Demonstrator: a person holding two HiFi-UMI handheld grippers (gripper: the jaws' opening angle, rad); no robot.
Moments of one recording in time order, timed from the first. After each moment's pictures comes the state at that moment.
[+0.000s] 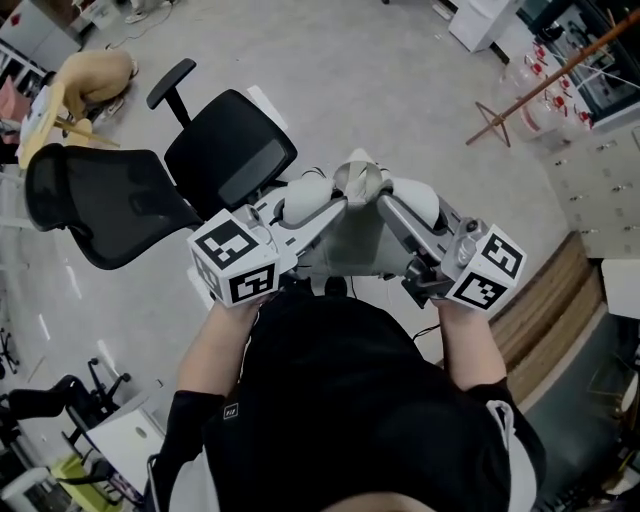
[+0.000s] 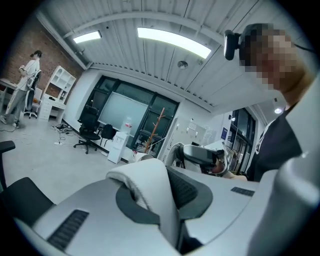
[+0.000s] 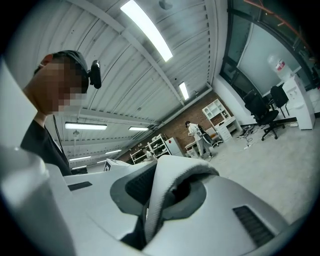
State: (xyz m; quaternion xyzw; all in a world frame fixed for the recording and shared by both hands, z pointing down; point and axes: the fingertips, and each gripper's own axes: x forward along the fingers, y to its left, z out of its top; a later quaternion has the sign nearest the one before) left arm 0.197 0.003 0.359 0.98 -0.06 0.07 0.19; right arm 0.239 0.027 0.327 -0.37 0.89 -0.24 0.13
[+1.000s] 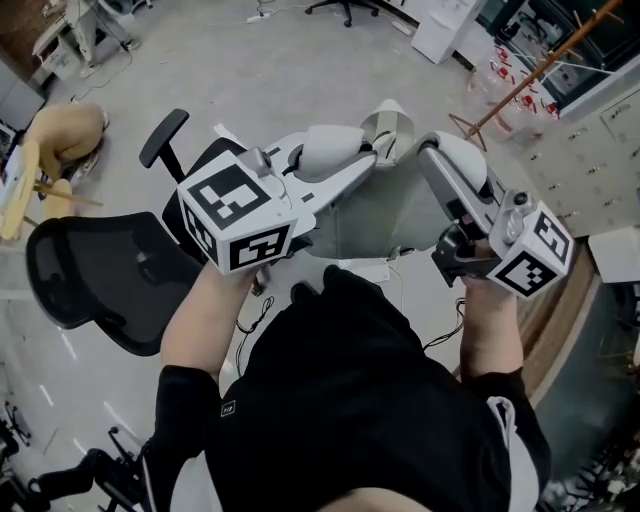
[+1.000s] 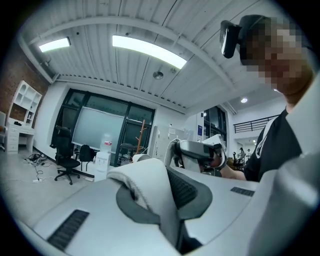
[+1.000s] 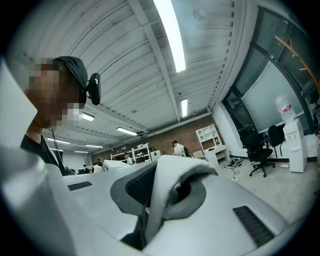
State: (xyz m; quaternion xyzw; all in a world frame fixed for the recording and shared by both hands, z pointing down) left arm 0.149 -0.153 0.248 1.00 0.07 0.02 0.06; right arm 0.183 -0.122 0.201 -0.49 0.86 -0.09 0.12
